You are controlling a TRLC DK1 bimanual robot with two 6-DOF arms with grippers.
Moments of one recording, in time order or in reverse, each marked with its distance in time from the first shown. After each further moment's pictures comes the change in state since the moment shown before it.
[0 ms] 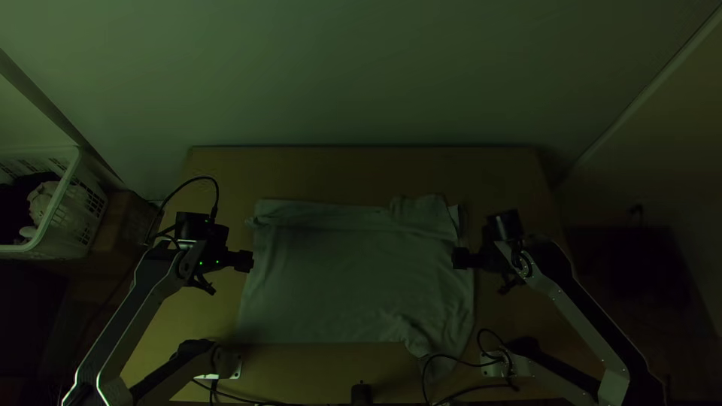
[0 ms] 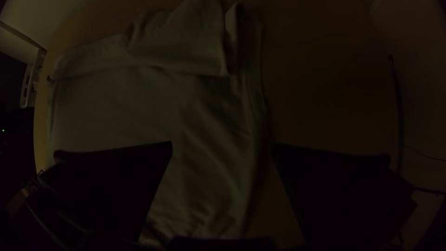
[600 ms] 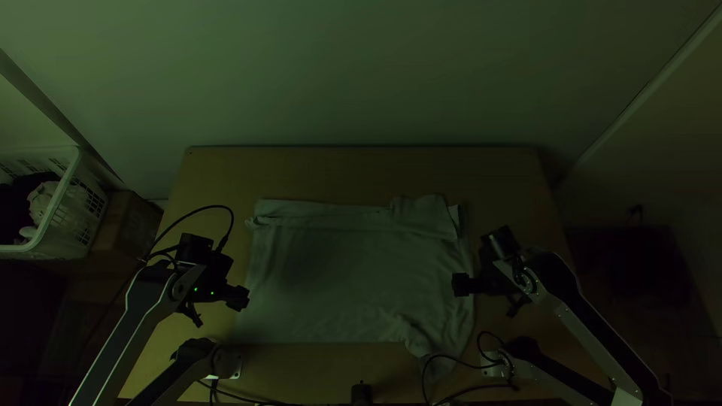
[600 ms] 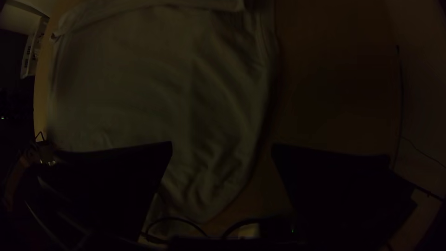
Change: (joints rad) left arm -0.073 -0.139 -0.025 -0.337 -0.001 0.103; right arm 0.123 -0.085 -0.002 -0.257 -0.042 0.044
